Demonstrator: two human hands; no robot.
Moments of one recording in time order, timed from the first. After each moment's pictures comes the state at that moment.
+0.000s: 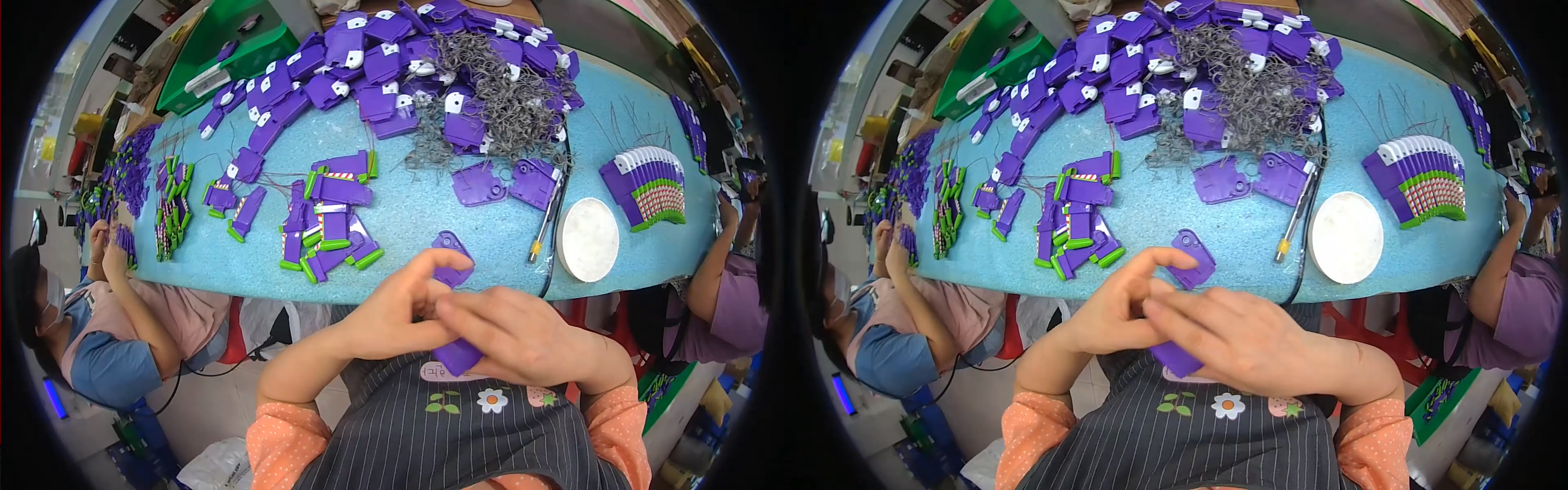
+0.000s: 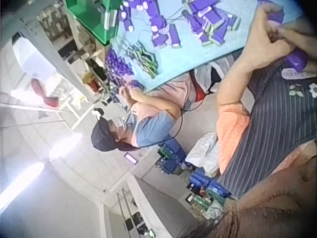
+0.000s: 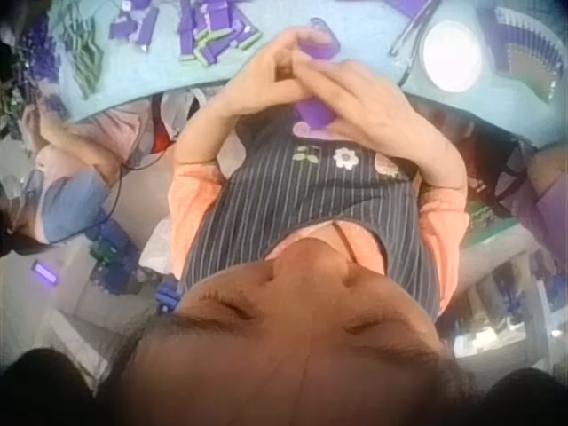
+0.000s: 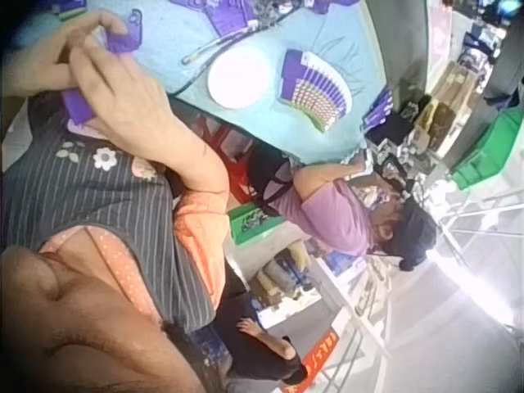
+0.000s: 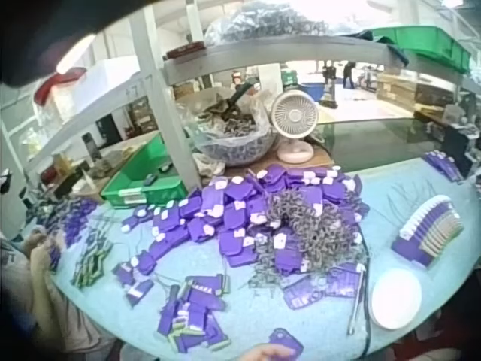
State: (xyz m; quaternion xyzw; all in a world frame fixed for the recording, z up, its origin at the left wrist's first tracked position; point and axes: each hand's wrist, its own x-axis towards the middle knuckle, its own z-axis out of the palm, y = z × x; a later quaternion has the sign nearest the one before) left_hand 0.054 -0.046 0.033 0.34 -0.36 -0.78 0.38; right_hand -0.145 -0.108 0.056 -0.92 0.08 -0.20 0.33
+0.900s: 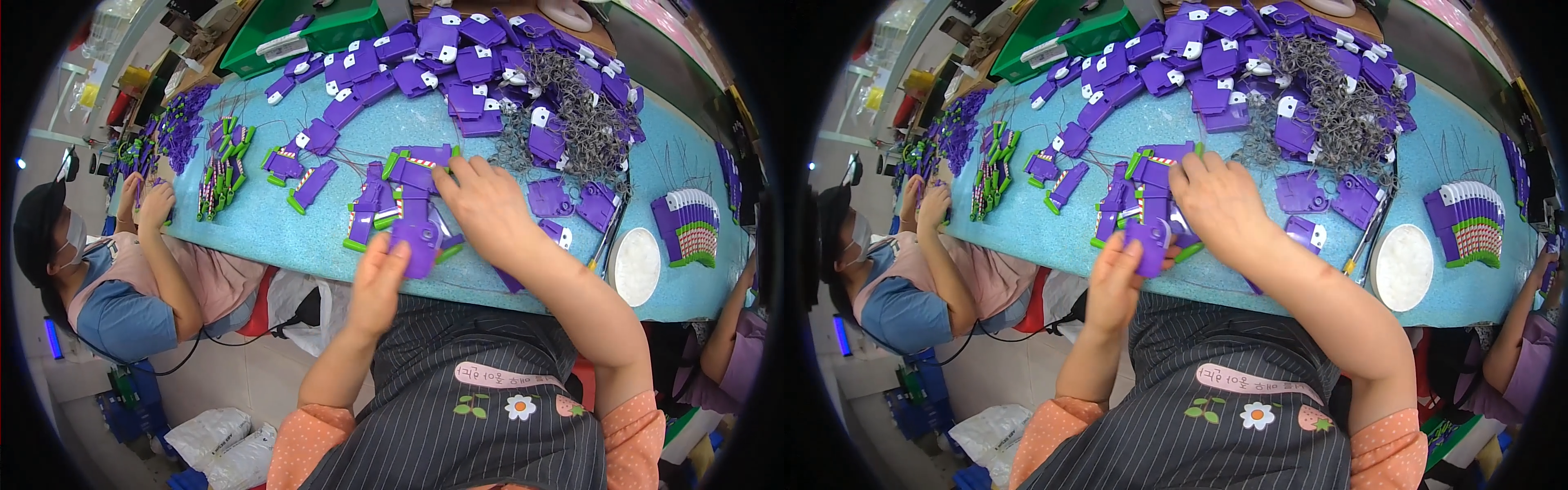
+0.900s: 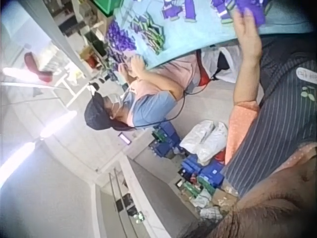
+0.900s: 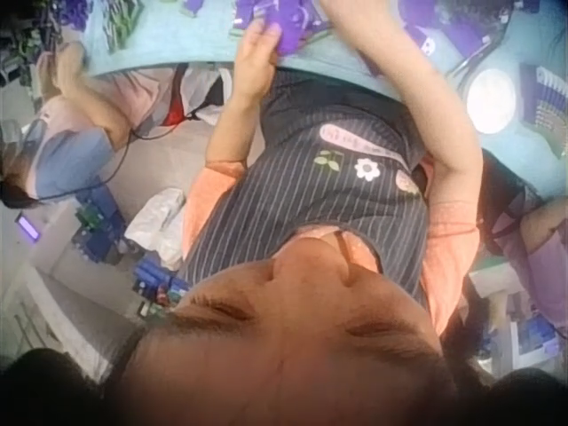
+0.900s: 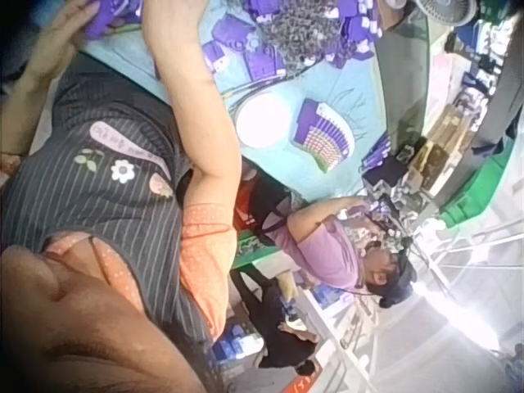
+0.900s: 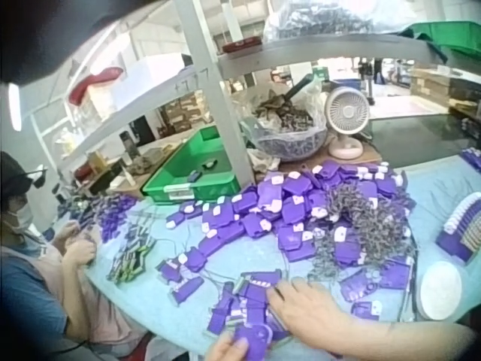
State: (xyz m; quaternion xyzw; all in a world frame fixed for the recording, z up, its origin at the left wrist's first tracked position) left_hand 0.105 -0.003 -0.019 0.54 -0.24 -0.48 0.65; right_hand -0.007 -0.157 0.011 -0.96 0.21 -0.19 0.05
